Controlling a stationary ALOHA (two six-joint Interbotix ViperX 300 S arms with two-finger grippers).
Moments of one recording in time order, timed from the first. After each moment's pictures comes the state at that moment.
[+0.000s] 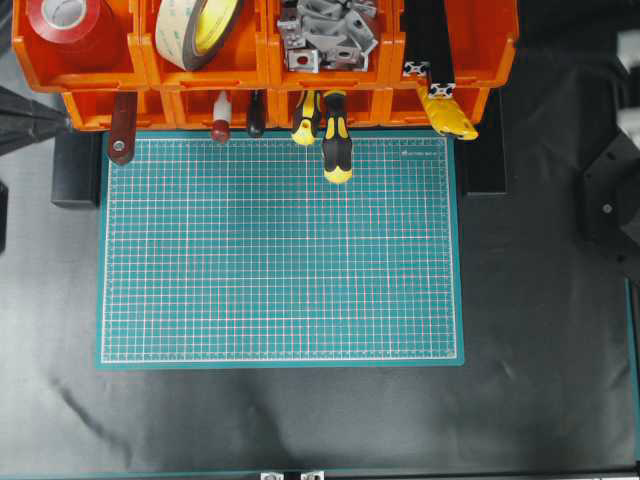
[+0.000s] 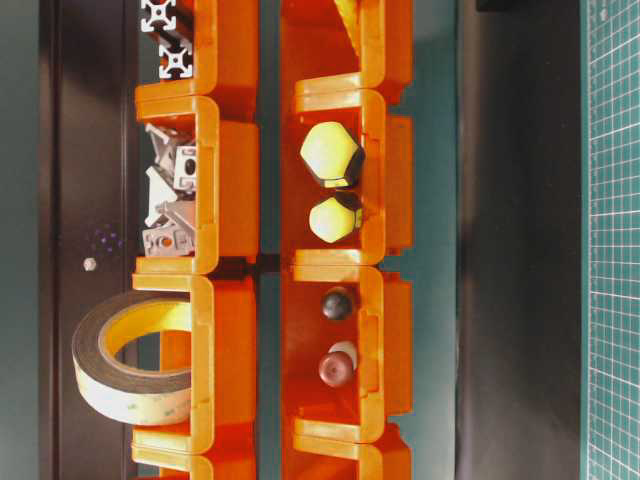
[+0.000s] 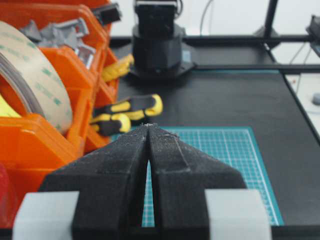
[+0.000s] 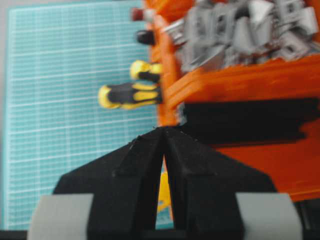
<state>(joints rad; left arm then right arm) 0.03 -1.00 0.97 0.04 0.10 -0.02 -0.10 -0.61 0.24 -0.09 1.11 0.01</state>
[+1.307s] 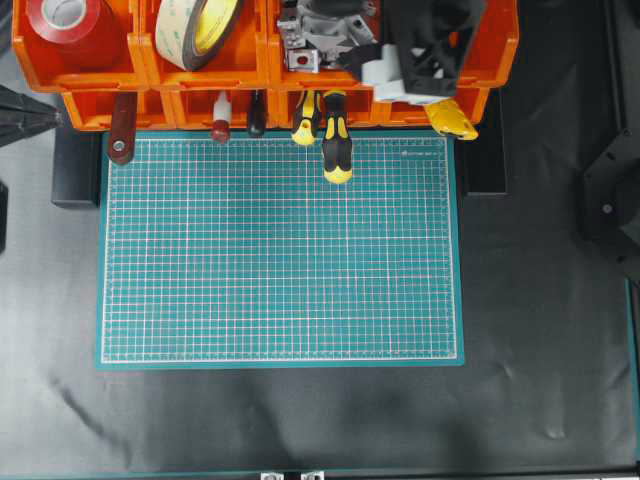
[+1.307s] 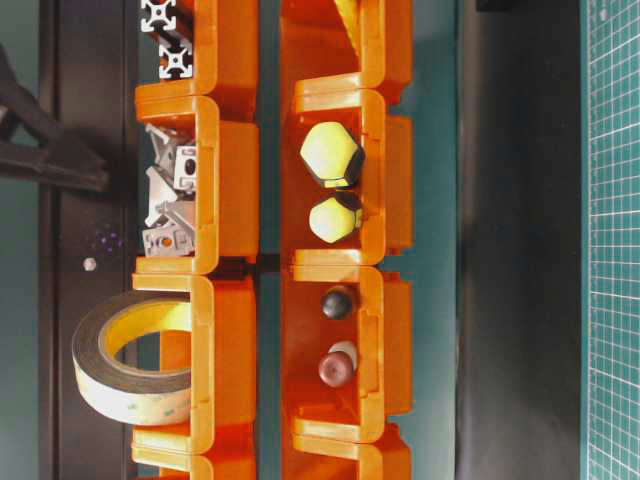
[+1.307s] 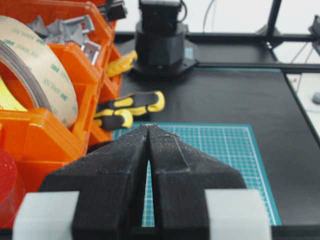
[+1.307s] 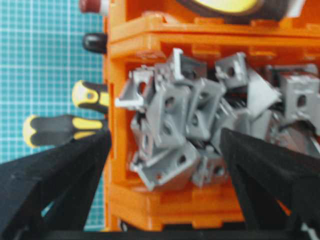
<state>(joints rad) 0.04 -1.02 0.96 0.04 0.15 -0.04 -0.16 -0.09 -0.10 -0.11 1.24 -0.23</state>
